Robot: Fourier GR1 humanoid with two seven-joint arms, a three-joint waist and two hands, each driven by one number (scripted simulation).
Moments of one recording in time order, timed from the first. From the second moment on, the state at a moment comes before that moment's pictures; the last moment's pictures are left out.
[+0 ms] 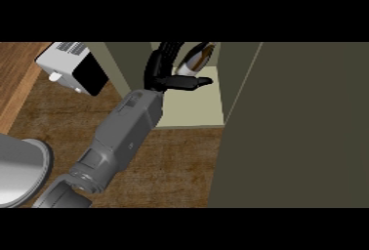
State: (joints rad) left arm -1.08 0.00 -0.14 -0.34 0.55 0.10 -0.58; right arm 0.39 -0.60 0.57 -2.52 -0.02 -0.44 0.01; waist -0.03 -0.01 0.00
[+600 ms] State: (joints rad) left arm -0.81 0.00 -0.29 -0.69 0.63 0.09 -0.51; right arm 0.40 -0.61 0.56 -2.52 -0.02 -0.47 0.02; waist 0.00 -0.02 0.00
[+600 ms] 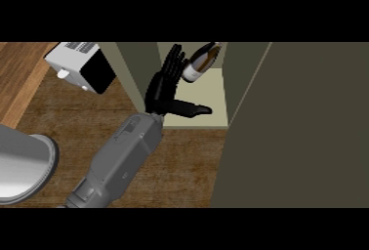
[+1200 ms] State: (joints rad) left arm -0.41 0.04 -0.44 -1.15 0.60 0.17 -0.43; right arm 0.41 -0.62 0.55 -2.52 -0.02 -0.48 0.02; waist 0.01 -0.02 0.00
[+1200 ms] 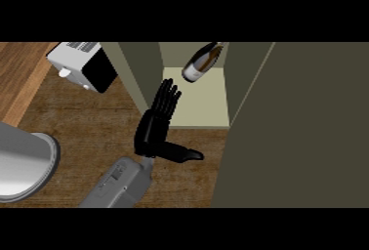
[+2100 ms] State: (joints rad) left arm -0.01 0.26 -0.41 -1.52 0.64 0.05 -0.47; right arm 0.39 -0.75 0.61 -2.52 -0.03 -0.29 0.00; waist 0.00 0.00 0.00
